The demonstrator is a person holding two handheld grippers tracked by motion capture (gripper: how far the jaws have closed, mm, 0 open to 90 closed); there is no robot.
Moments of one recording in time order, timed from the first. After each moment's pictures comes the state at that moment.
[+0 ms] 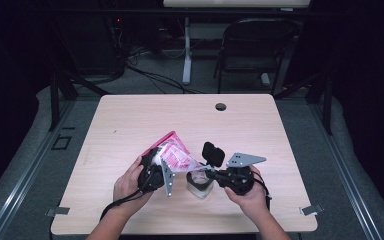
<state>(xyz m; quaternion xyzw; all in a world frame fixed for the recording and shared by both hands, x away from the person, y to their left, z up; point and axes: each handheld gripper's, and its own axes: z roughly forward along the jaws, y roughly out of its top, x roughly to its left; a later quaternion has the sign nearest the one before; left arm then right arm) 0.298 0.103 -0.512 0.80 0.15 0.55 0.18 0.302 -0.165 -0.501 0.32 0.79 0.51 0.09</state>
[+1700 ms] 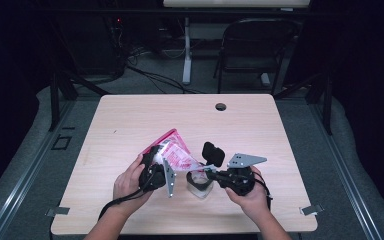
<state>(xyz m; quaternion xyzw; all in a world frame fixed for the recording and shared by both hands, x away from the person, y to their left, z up) 0.295 0.099 -0.503 0.79 0.14 0.57 0.17 0.301 -0.168 -0.502 0.32 0.80 0.51 0.08</state>
